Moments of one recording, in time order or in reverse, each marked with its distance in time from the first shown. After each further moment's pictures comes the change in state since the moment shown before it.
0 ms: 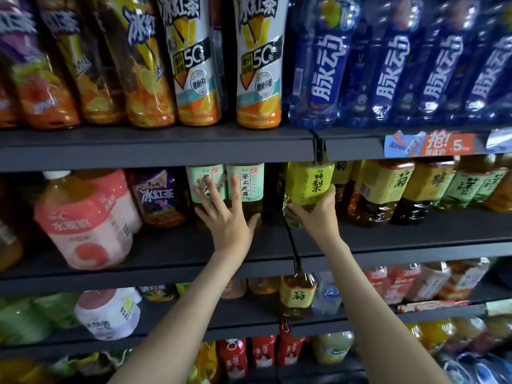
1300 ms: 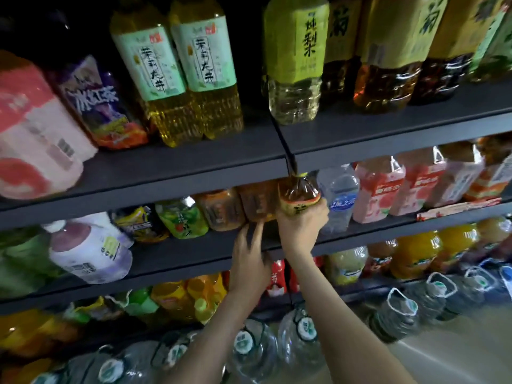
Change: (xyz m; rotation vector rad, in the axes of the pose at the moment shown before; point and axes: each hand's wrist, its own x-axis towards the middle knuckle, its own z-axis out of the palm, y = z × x) left_hand -0.229 -0.036 0.075 -0.248 -0.589 -0.045; right_hand -0.168 0.131 0.090 -0.021 0.333 0.416
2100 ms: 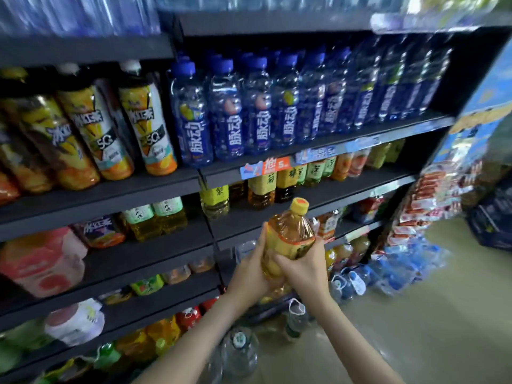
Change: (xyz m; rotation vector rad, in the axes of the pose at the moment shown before) left_hand -0.045 0.292 -0.218 -0.410 -0.414 0.249; right_hand -0.011 -0.251 -0.326 -0.001 -0.128 0.057
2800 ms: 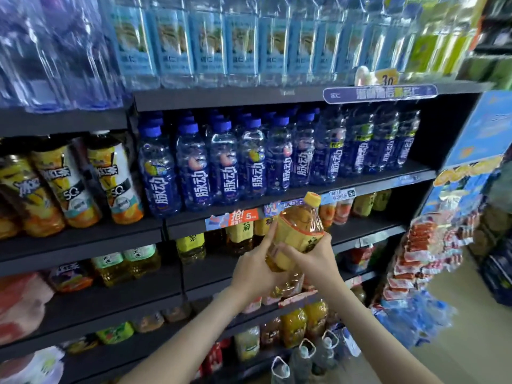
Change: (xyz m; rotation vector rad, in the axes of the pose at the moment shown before) left_hand 0.106 0.111 0.021 0.165 0.148 0.116; right_hand 0.132 -0.051 -0.097 0.092 -0.149 -0.085
